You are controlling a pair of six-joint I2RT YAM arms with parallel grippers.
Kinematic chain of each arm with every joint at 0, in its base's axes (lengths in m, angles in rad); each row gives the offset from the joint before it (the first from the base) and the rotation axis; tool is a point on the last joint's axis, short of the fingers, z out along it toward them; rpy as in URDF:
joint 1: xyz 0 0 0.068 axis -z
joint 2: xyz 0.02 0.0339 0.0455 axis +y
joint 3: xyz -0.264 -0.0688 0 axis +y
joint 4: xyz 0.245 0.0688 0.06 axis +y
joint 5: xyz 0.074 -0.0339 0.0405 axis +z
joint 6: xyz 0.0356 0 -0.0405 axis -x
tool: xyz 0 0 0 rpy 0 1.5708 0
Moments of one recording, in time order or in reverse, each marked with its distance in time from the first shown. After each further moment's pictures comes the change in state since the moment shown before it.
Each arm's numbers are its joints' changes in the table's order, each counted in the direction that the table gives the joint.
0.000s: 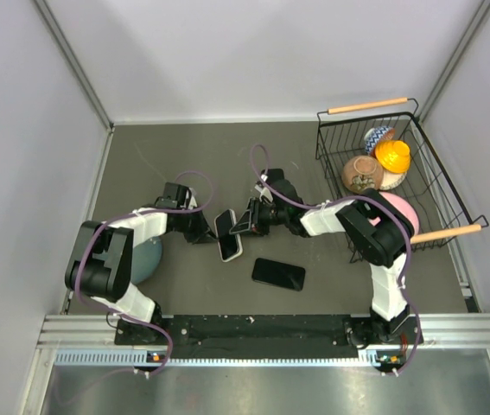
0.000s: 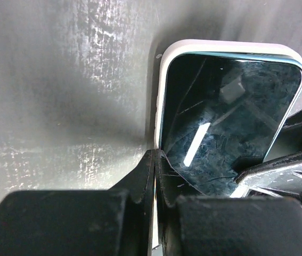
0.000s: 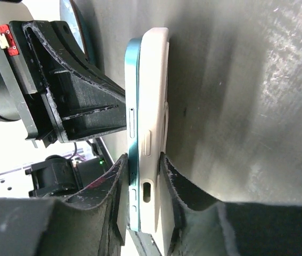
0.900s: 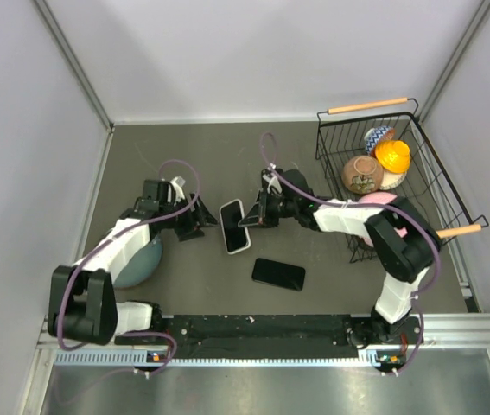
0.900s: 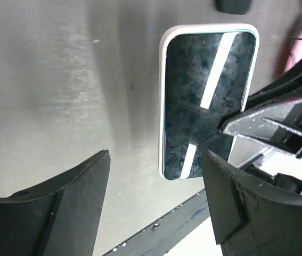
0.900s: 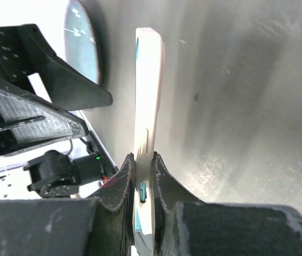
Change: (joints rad) left arm -0.063 -0.244 0.011 0.092 -0.064 -0.042; right arm 0.025 -0.160 -0.011 0.242 -0.065 0.137
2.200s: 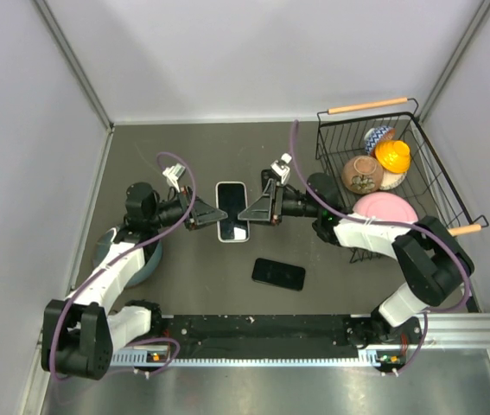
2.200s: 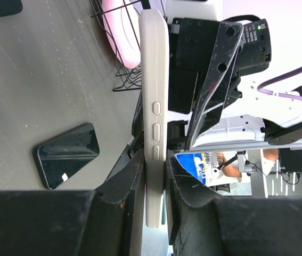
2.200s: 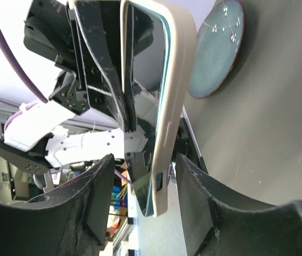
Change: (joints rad) left arm -0.016 -0.256 0.175 -0.665 -0.526 0.426; right arm 0.029 -0.261 0.213 -0.537 0.238 -0.277
